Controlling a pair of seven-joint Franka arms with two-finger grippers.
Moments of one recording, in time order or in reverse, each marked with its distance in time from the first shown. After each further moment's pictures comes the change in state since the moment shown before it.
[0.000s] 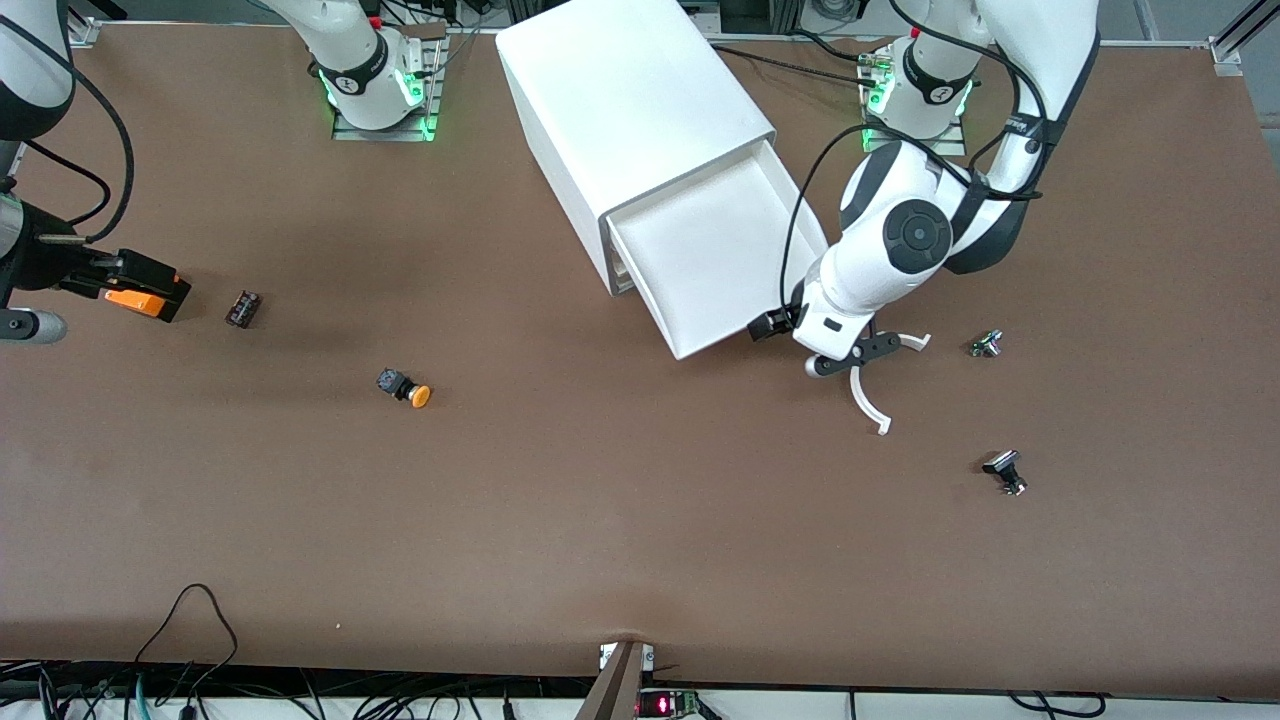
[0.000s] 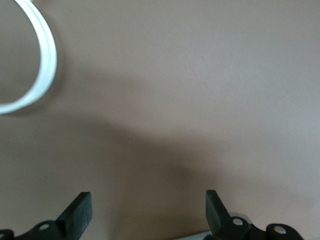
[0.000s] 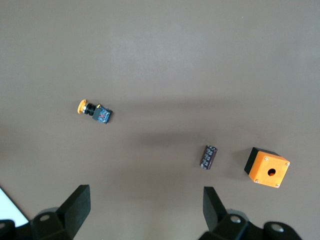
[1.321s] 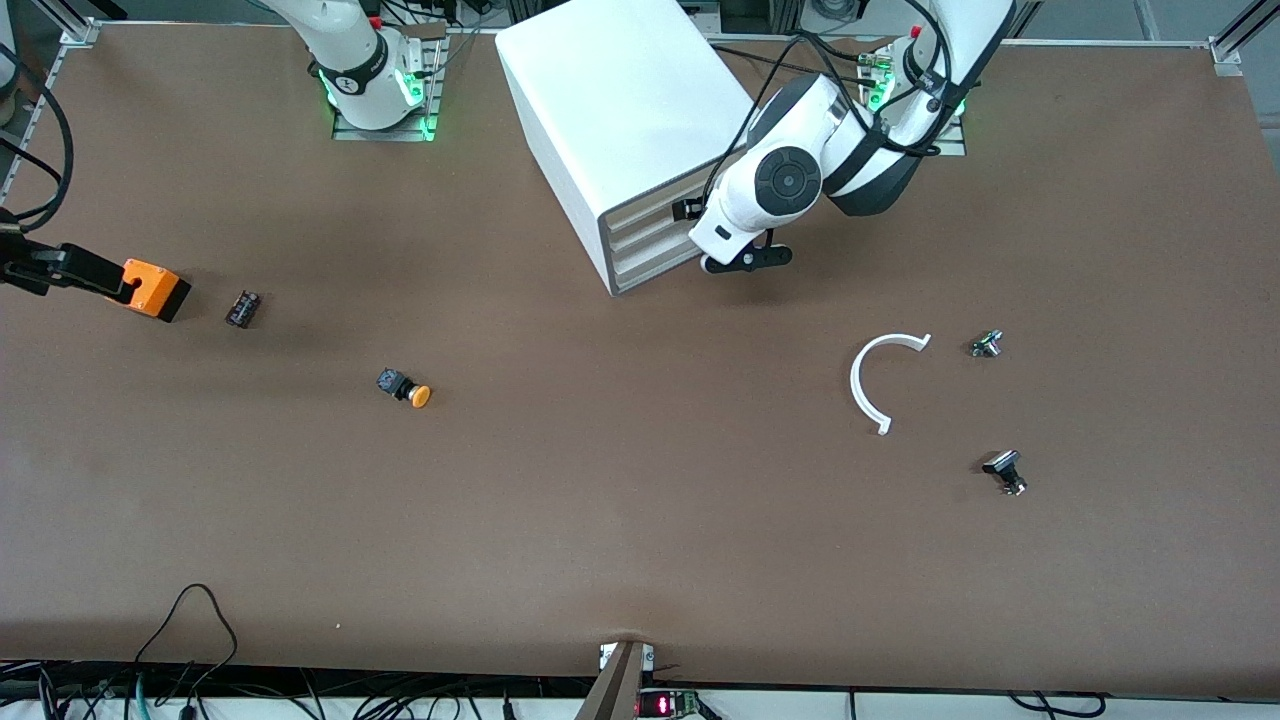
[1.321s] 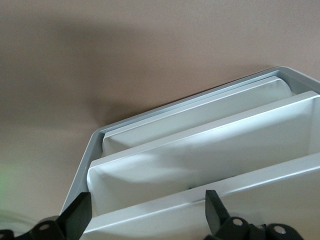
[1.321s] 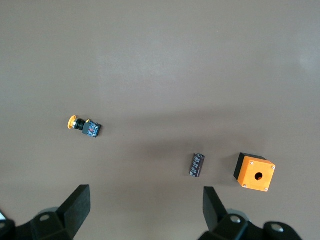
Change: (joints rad) left arm 0.003 -0.034 -0.239 -0.085 -0.122 -0.215 -0.001; right arm 0.008 -0.019 -0.068 -0.009 0.006 0.046 -0.008
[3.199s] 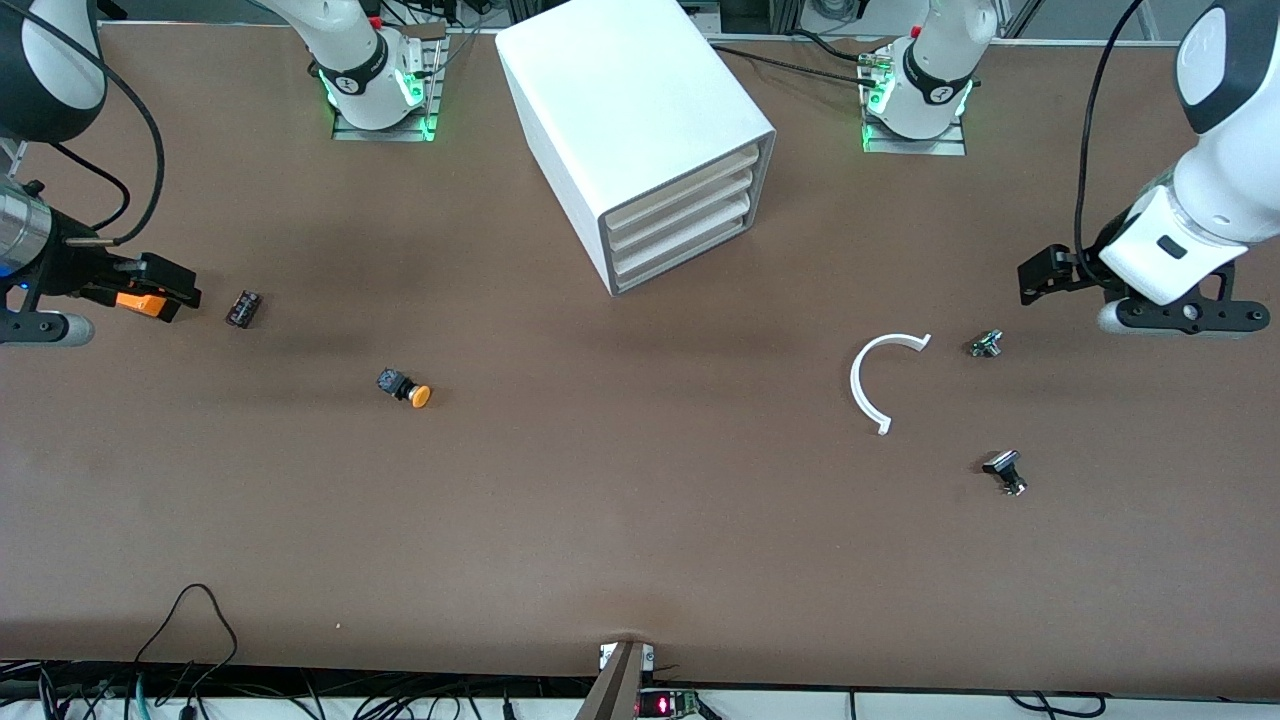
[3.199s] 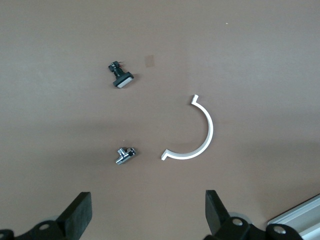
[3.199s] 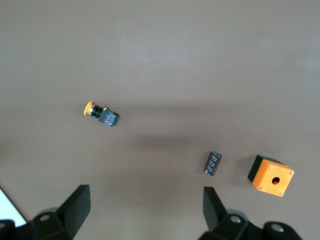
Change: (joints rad) left arm 0.279 -0.218 0.385 0.374 0.333 -0.305 0.687; right arm 0.092 0.008 -0.001 -0.019 -0.001 -0.018 0.003
